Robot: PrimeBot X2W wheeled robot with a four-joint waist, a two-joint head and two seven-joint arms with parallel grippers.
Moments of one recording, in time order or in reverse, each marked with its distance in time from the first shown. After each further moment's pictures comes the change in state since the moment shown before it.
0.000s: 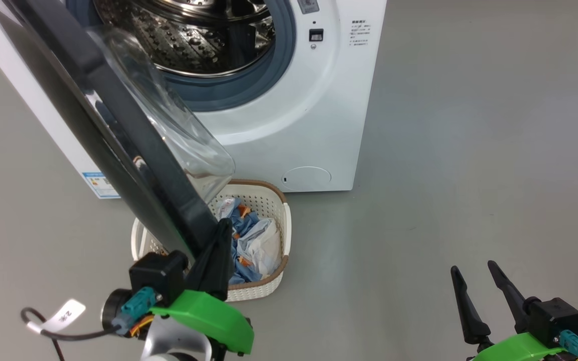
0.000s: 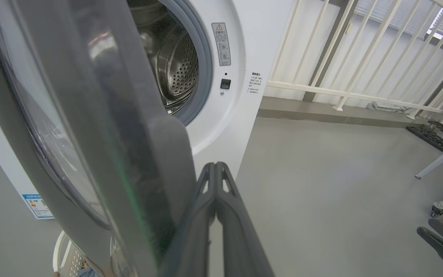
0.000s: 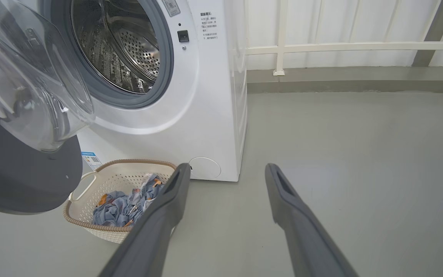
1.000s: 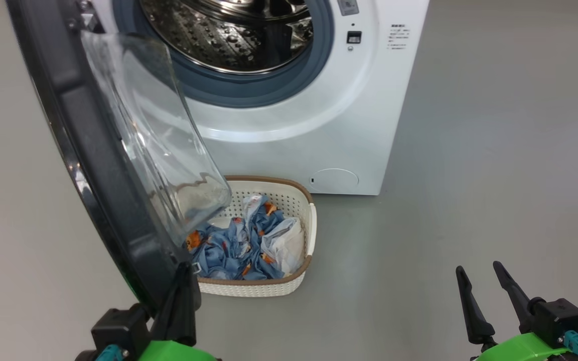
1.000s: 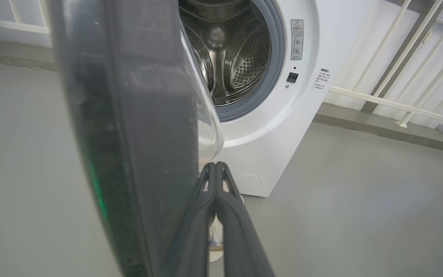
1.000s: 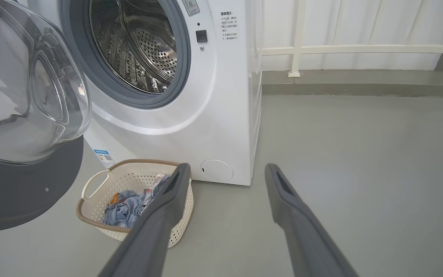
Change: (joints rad) left arm 0.204 0.037 0.053 -0.122 0.005 0.118 -0.051; right arm 0.000 0.000 -0.019 0.007 0.000 0.000 -0.006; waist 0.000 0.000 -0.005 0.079
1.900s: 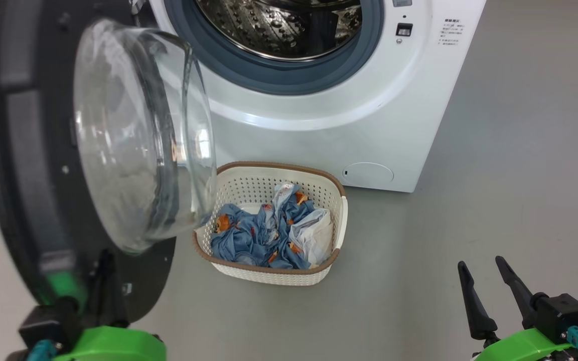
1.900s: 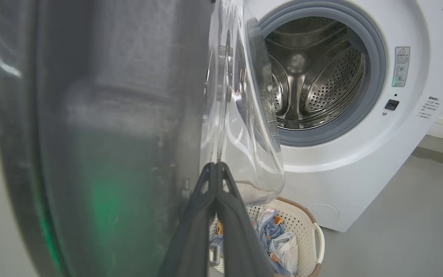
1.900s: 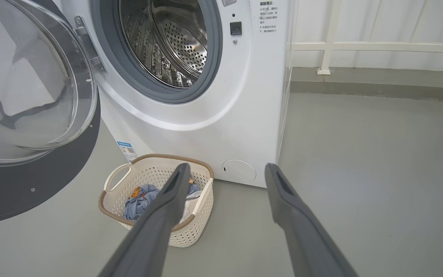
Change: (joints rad) left arm -0.029 0.049 0.152 0.084 -0.021 0.020 -0.107; right arm 0.000 0.000 -0.005 -0.036 -0.005 0.000 0.027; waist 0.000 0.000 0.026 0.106
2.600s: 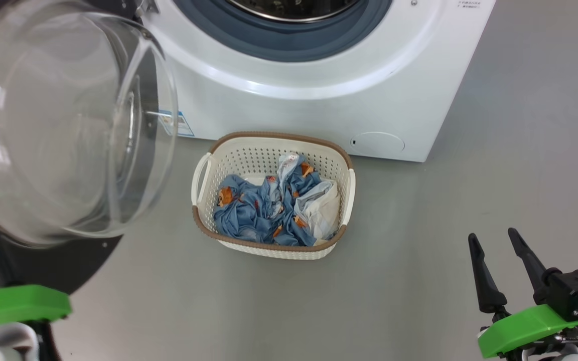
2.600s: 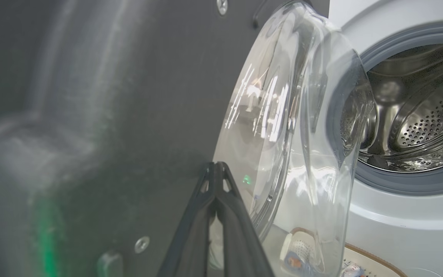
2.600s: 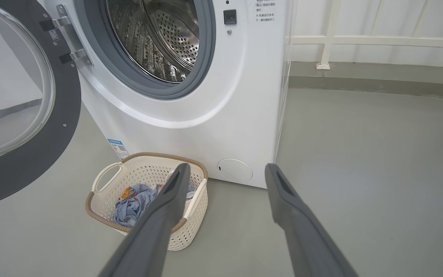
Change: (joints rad) left arm -0.170 0.079 0.227 0.228 -0.108 -0.029 -0.146; right arm -0.058 -0.001 -0.031 -0.047 -0.024 0.000 0.026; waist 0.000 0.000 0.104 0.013
